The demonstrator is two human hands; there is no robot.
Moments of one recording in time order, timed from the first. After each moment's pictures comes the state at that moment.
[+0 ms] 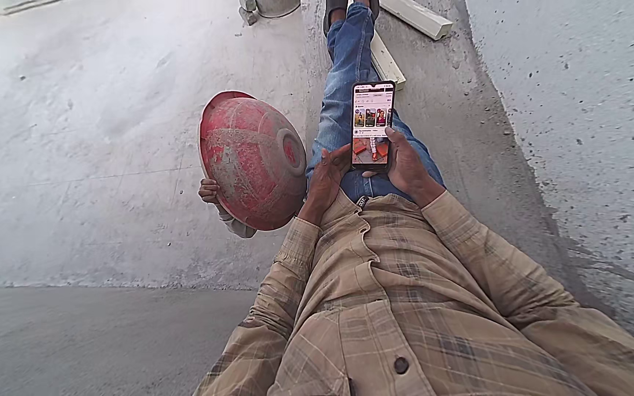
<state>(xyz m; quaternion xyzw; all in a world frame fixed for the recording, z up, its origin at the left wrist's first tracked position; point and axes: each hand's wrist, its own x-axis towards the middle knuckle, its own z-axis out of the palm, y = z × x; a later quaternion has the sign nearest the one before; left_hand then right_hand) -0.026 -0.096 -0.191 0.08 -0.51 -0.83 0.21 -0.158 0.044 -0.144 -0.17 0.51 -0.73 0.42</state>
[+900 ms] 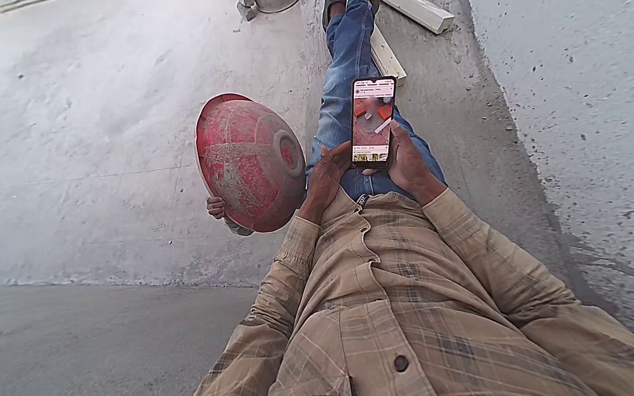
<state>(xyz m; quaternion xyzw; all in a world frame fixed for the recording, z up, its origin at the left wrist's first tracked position) -0.025 -0.096 -0.191 0.07 -0.52 -0.83 0.20 -0.166 0.038 -0.153 -0.17 0.48 -0.74 0.43</state>
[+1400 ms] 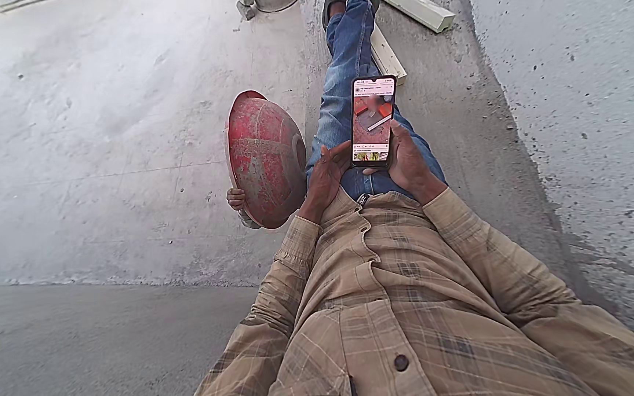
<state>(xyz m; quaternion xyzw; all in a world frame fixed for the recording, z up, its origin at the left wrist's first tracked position) -0.025 -0.096 -0.191 0.07 -0.52 -0.83 0.20 -0.166 0.038 -0.152 -0.18 0.48 -0.74 0.43</state>
